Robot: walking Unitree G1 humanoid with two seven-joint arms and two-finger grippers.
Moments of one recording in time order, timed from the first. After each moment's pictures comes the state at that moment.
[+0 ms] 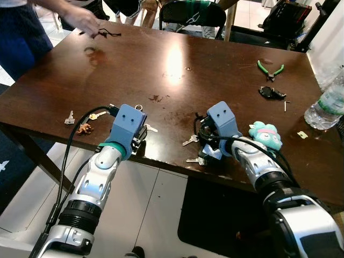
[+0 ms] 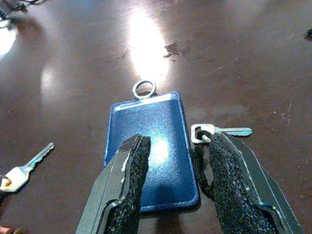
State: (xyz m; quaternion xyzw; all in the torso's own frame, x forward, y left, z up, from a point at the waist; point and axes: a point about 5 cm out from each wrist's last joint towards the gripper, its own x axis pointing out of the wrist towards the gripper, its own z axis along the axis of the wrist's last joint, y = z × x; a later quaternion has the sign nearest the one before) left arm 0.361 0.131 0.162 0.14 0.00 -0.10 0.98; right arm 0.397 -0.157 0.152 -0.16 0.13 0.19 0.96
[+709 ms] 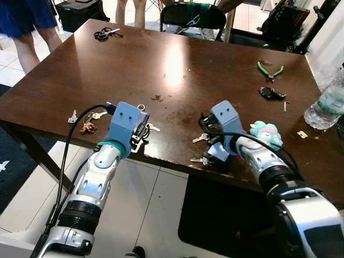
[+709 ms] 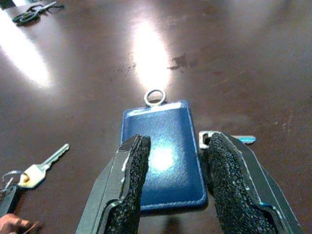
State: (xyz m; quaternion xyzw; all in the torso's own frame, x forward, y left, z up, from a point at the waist) left arm 0.358 0.131 0.173 0.12 -0.03 -0.09 0.99; right arm 0.403 -0.175 0.171 -0.14 0.12 0.17 0.97
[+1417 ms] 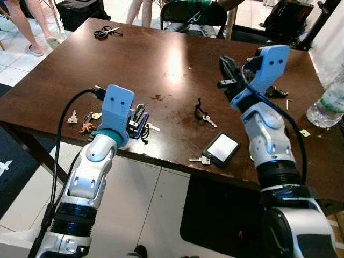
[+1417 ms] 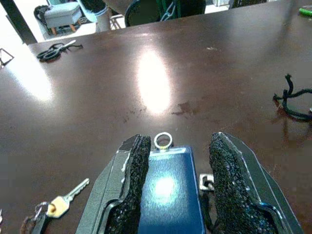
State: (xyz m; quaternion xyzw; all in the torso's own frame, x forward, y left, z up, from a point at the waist) left arm 0.346 0.133 0.208 0.09 -0.08 -0.09 0.99; right arm 0.390 -0.151 0.278 0.03 -0.22 0.18 0.96
